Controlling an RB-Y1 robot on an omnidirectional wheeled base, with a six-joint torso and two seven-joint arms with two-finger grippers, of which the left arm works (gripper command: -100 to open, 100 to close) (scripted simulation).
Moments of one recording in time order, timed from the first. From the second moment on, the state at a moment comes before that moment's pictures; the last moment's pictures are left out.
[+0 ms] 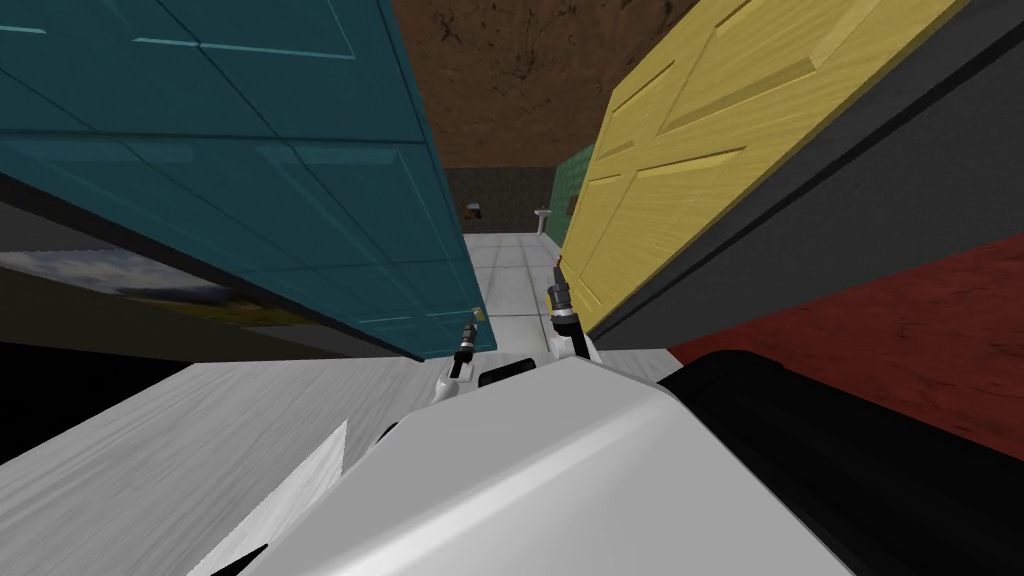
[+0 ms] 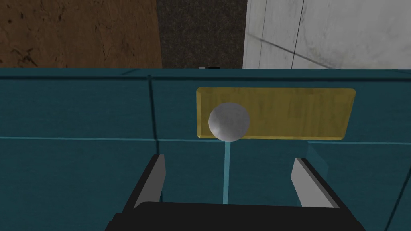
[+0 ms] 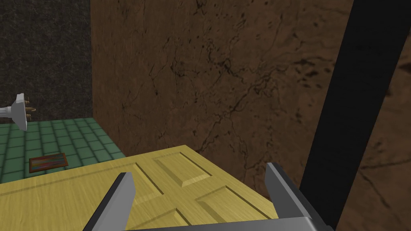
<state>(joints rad) -0.19 0.07 -0.14 -0.59 -0.05 -0.82 0.12</state>
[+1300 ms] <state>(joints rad) -0.19 0.06 -0.12 -0.57 -0.04 -0.82 0.11</state>
